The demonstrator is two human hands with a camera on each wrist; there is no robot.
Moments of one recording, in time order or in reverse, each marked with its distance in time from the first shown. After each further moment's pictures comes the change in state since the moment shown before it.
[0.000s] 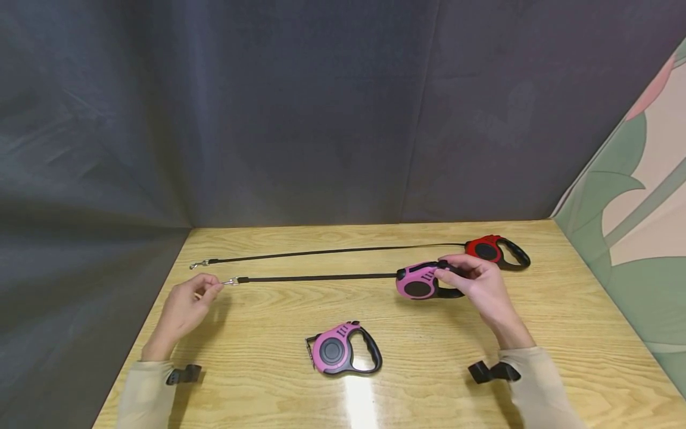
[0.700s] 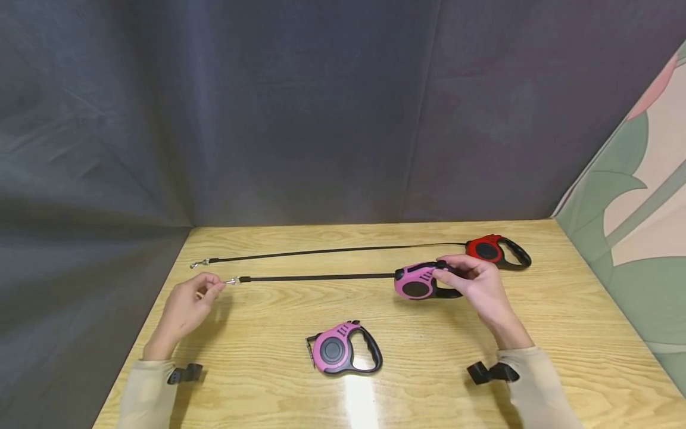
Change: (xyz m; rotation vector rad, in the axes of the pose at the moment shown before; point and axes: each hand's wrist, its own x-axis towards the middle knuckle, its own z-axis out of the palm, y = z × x) left_hand 0.000 0.001 0.003 0.008 0.006 0.012; right_hand 0.000 0.000 0.006 0.007 0.005 -0.021
